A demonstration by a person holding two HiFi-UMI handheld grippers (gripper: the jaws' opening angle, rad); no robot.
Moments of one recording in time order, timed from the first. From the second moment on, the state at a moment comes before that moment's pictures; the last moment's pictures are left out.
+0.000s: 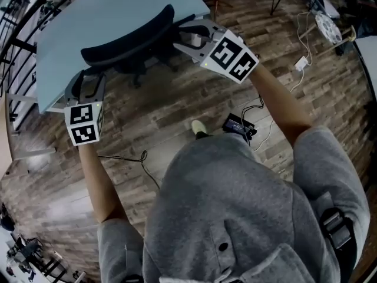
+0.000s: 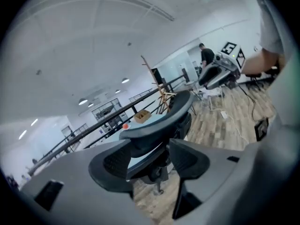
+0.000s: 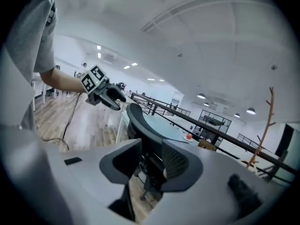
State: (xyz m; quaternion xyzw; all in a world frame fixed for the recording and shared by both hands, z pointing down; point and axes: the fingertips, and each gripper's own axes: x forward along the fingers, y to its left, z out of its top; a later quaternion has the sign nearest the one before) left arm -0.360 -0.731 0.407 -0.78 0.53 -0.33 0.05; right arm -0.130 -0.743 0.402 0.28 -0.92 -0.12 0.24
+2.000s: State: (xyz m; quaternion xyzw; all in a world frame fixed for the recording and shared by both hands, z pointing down) left arm -0.210 -0.407 0.336 -0.78 0.61 -0.08 -0.07; right arm 0.086 -0.490 0.298 0.39 -0.84 -0.21 0.32
